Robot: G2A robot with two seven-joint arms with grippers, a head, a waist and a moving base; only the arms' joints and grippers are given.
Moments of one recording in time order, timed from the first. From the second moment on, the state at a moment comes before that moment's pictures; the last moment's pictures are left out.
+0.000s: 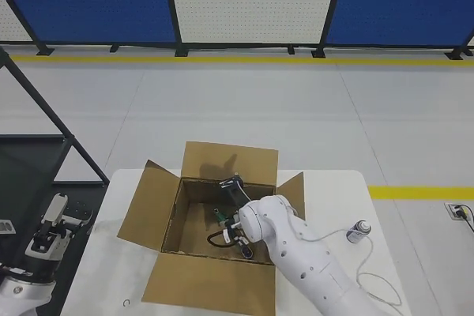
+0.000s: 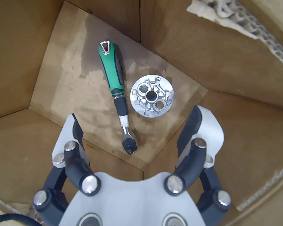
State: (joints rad) left arm 1.47 -1.15 -1.94 -1.97 -0.22 -0.21 -0.35; right arm -0.39 -1.63 0.81 -0.98 -1.07 0.22 1.11
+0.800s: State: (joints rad) left arm 1.47 -1.15 -1.94 -1.97 -0.22 -0.21 -0.35; right arm -0.28 -1.73 0.74 -0.65 -1.03 0.24 0.97
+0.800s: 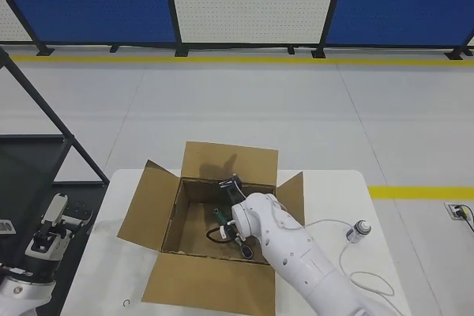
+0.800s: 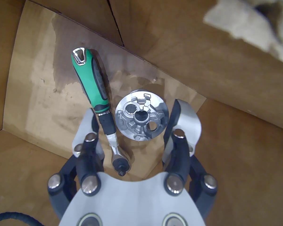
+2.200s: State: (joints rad) left arm 1.47 -1.15 -1.94 -1.97 -0.22 -0.21 -0.35; right arm -0.75 -1.57 1.07 -1.66 -1.28 -0.02 1.18
